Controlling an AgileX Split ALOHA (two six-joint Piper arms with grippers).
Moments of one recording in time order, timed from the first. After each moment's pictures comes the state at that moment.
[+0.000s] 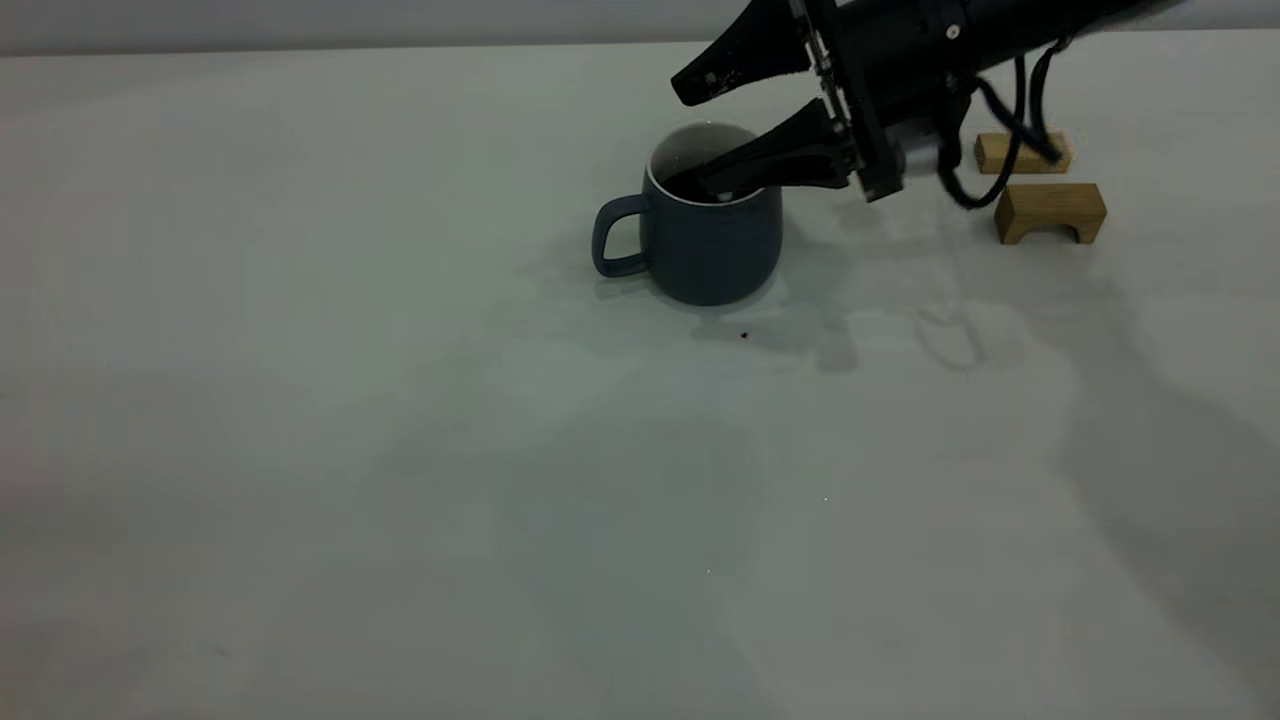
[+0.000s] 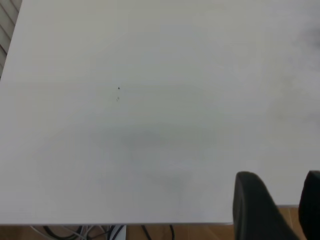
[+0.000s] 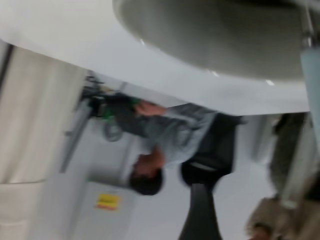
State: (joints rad) left arm 0.01 -0.02 -0.49 0.01 1.13 0.00; right arm 0.15 2.52 -1.62 1.34 1.15 0.35
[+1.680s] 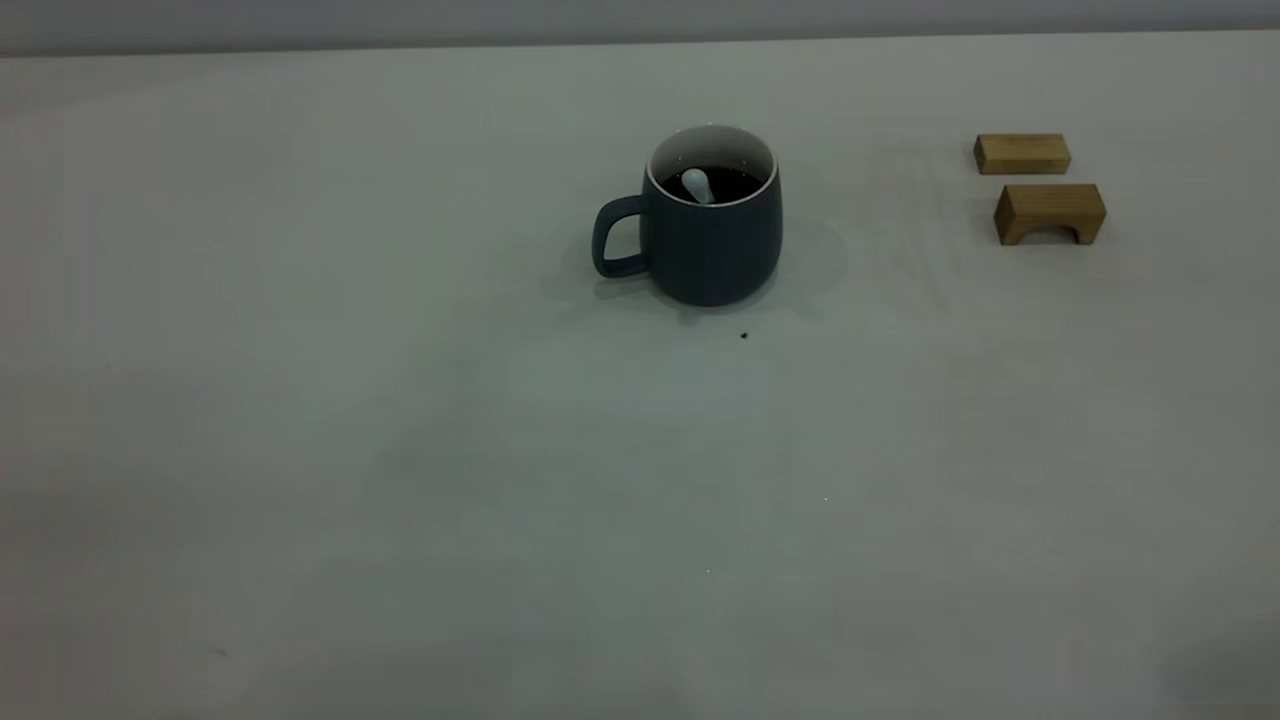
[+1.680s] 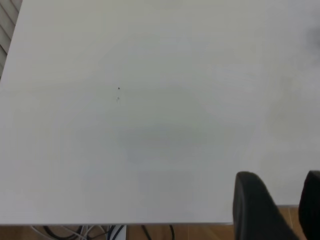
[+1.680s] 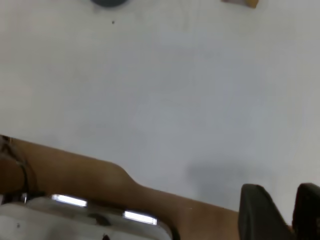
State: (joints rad) left arm 0.01 -0.02 -0.49 0.01 1.13 0.00; right arm 0.15 0.71 -0.89 0.10 1.24 -0.11
